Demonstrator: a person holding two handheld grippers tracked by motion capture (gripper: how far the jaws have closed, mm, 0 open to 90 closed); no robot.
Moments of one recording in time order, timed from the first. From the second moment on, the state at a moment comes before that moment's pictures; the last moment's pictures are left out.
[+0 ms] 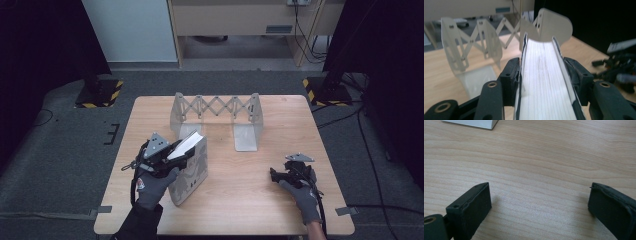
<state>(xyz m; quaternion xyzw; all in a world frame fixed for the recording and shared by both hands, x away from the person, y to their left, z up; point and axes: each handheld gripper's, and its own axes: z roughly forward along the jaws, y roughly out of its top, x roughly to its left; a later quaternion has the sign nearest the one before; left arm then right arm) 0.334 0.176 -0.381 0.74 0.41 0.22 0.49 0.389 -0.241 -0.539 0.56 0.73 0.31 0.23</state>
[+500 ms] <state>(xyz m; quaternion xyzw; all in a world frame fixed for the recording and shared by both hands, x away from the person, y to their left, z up) 0.330 0.164 -0.384 0.77 0.40 0.22 0.44 0.389 -0.241 -0.539 0.56 0.73 0.31 0.23</state>
